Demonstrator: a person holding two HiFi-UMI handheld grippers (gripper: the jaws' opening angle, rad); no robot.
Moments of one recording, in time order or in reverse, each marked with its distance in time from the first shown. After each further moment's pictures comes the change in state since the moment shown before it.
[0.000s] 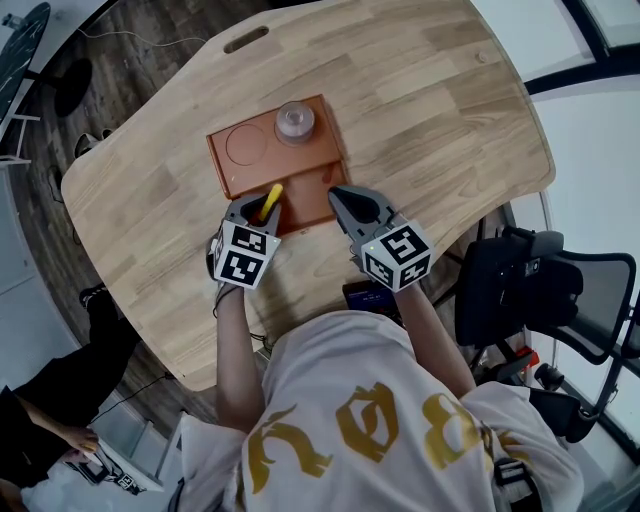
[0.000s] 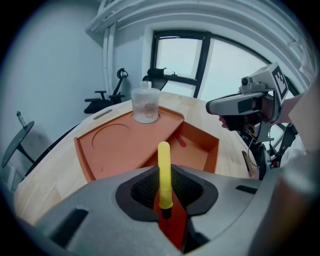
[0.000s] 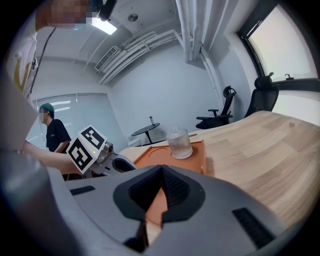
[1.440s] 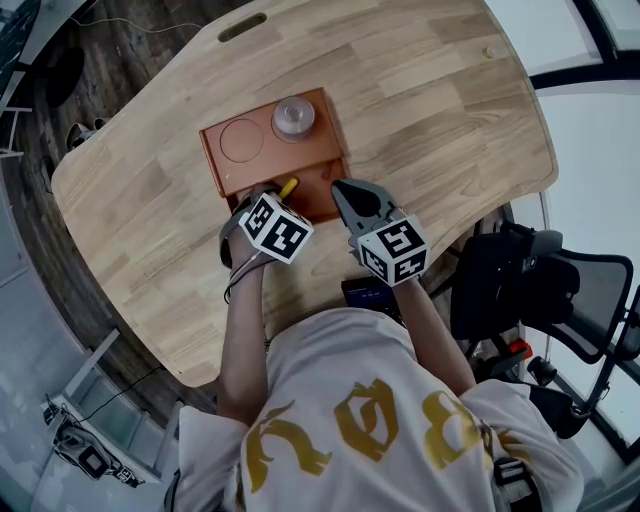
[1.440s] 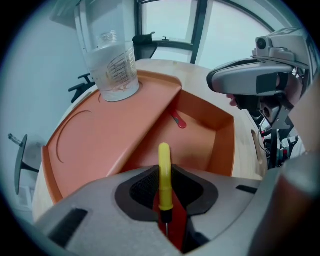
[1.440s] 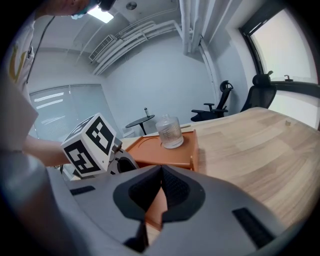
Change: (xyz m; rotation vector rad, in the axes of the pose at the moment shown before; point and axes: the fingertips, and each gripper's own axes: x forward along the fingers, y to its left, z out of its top) left arm 0.056 -0.012 -0.018 0.118 0.344 0.008; right arm 0.013 -0.025 -0.022 -0.012 0.096 -0.064
